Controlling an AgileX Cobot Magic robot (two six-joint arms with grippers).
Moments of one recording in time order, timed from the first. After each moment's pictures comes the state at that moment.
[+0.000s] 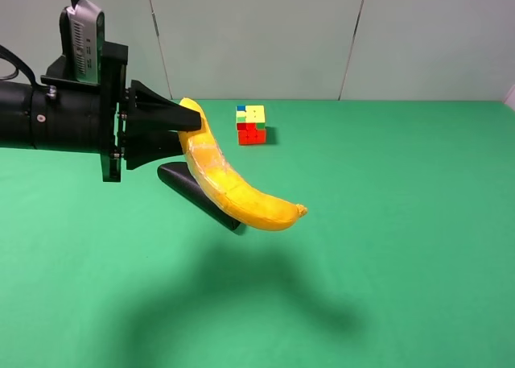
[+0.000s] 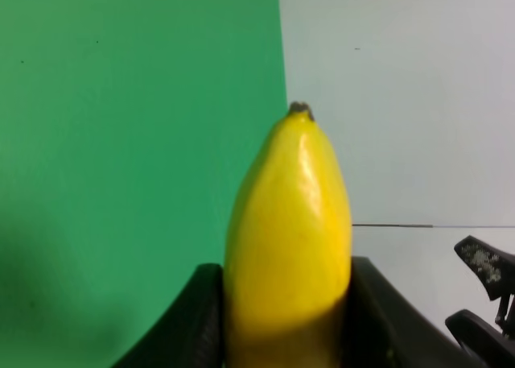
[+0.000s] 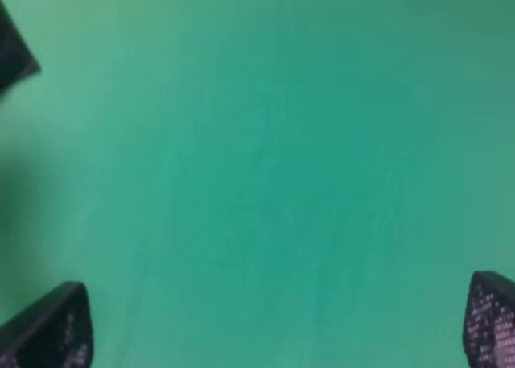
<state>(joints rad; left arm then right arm) -0.21 1.47 -0.59 -1.64 0.87 0.92 0.49 0.31 -0.68 -0.16 1.11 0.05</state>
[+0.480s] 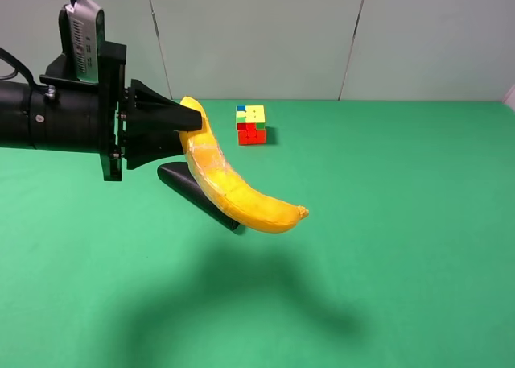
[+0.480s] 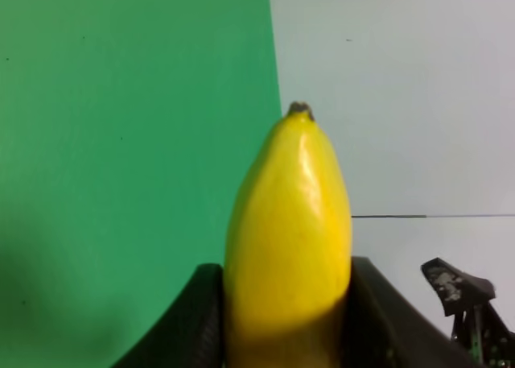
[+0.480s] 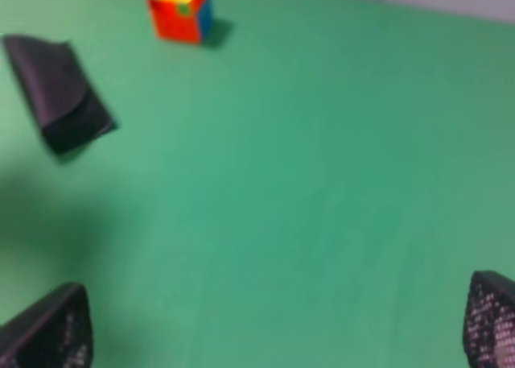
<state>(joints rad) -0.21 1.47 -0.59 -1.64 0.89 0.93 0.49 -0.01 -0.51 -0.04 1.06 0.02</state>
